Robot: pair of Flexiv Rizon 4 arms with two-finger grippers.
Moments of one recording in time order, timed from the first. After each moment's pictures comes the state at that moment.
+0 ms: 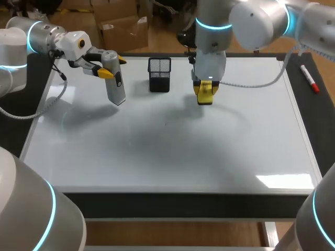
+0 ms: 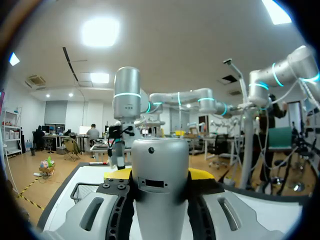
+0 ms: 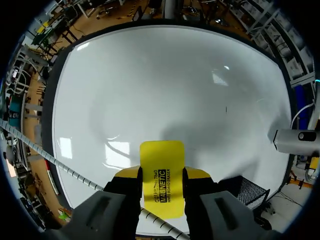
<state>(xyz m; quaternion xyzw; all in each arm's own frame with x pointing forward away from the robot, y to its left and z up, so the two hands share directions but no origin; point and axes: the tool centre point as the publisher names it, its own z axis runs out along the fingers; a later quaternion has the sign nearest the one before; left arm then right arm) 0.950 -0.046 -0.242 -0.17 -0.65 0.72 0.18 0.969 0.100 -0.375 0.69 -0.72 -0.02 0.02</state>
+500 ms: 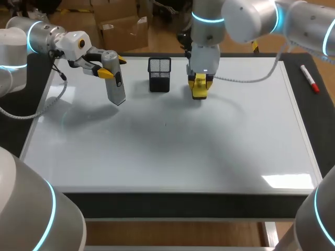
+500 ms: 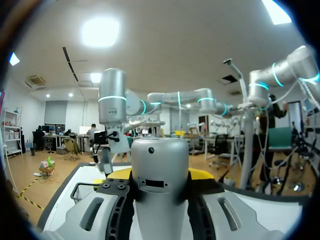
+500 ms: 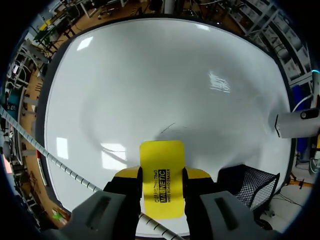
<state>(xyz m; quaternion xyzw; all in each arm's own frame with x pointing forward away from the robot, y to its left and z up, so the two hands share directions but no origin) 0.950 -0.046 -0.242 -0.17 -0.65 0.72 0.18 1.008 0.110 -0.394 0.69 -0.72 -0.04 0.03</state>
